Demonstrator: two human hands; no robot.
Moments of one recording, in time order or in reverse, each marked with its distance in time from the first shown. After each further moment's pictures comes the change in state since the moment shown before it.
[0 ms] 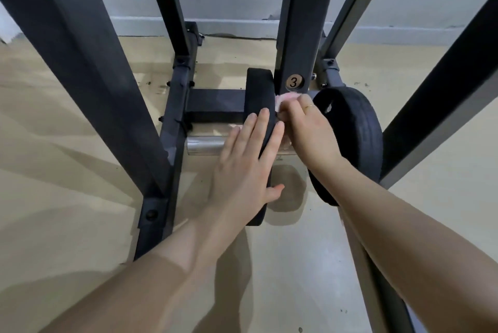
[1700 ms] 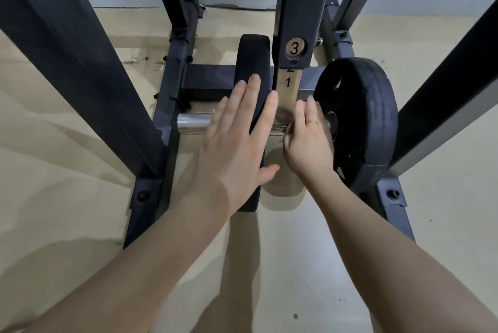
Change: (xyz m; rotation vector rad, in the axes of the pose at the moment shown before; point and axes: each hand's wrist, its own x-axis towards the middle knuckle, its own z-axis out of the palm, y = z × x) left_hand 0.003 0.005 0.000 -0.072 -0.059 -0.025; right_hand -0.042 0.018 0.045 -0.041 -0.103 0.329
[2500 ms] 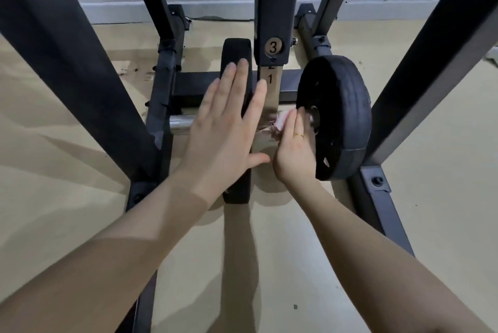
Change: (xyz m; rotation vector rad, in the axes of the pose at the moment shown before) left_hand 0.002 0.001 -0.019 0.191 -0.028 0.060; right_hand -0.033 -0.005 0.009 -0.025 -0.070 0.166
